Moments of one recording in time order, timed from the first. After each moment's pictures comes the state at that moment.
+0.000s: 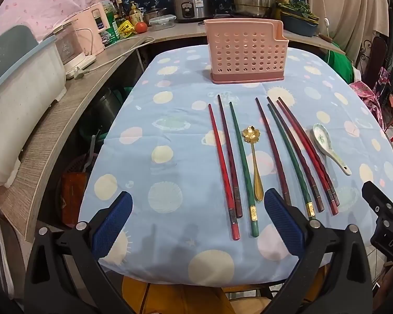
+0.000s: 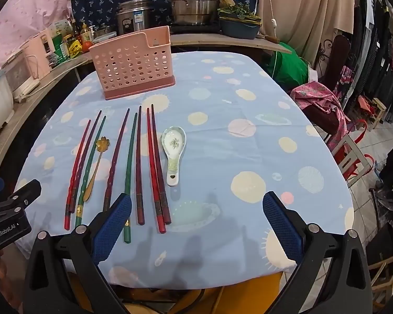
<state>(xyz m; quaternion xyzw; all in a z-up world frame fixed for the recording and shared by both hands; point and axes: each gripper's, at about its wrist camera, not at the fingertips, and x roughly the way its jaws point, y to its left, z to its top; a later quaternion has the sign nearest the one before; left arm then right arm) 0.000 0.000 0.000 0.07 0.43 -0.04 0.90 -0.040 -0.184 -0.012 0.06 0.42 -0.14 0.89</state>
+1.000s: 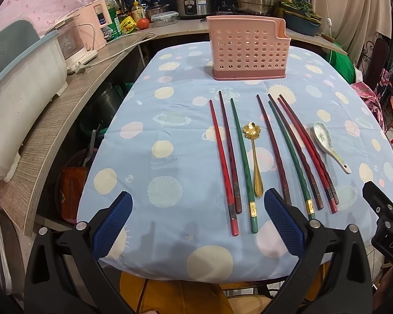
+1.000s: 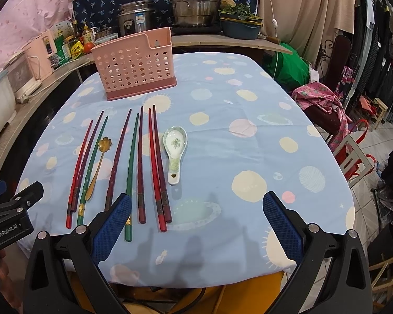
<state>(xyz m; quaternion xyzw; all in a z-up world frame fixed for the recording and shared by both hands) -0.001 0.008 -0.004 0.07 0.44 -0.04 0.89 -0.043 -0.184 -0.012 0.06 0.42 -0.13 0.90</state>
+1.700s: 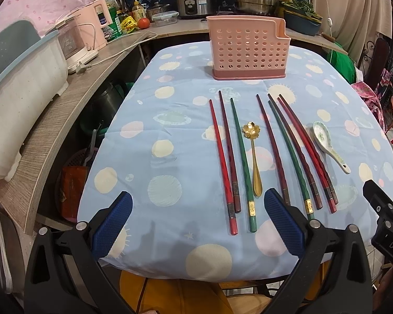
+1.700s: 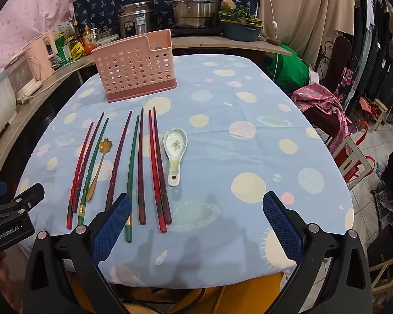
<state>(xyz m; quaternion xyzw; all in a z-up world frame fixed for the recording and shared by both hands) -0.003 0.003 -0.002 0.07 0.44 -0.03 0.89 -0.044 -0.183 -0.012 0.06 0.41 -0.13 0.90</state>
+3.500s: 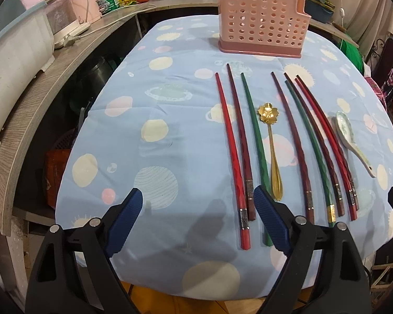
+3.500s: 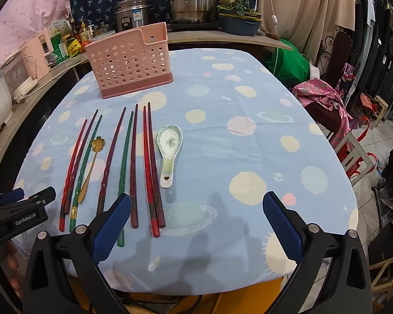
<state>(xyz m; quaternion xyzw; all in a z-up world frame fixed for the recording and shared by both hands) 0.036 0.012 -0.046 0.05 0.50 -0.03 0.86 -0.032 -0.193 -0.022 0.06 0.42 -0.13 0.89</state>
